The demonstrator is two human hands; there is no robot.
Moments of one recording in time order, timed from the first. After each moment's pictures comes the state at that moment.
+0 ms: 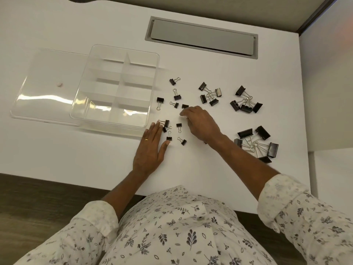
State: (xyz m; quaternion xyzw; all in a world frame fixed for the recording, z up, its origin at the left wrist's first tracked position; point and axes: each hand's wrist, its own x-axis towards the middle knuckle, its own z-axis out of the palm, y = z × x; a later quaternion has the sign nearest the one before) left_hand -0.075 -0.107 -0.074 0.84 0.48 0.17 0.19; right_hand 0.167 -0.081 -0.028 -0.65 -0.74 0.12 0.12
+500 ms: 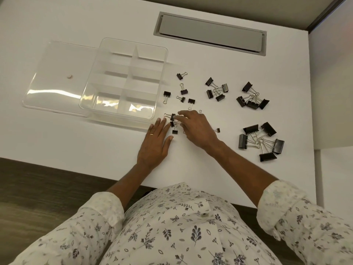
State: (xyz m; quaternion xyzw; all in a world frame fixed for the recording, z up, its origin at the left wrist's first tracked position) left_hand -0.085 -0.111 -0.081 0.85 0.47 0.13 0.19; right_hand 0.127 -0.108 -0.034 -0.62 -0.77 0.10 0.12
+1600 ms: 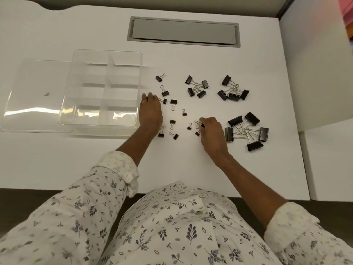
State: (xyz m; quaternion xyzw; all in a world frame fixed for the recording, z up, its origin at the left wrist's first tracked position) left_hand 0.012 -0.006 -0.028 0.82 0.56 -0.05 0.10; right_hand 0.180 -0.176 -0.041 -0.82 -0.52 0.16 0.19
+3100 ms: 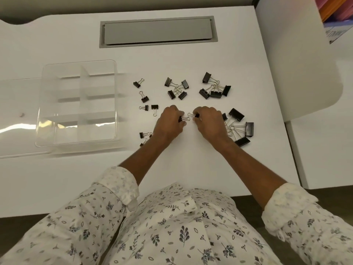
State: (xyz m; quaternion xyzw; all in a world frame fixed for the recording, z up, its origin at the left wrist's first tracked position) left_hand 0.100 -0.058 -0.027 0.86 0.42 0.01 0.30; right_hand 0.245 -0.151 -0.029 -0.83 -0.53 0.13 0.15
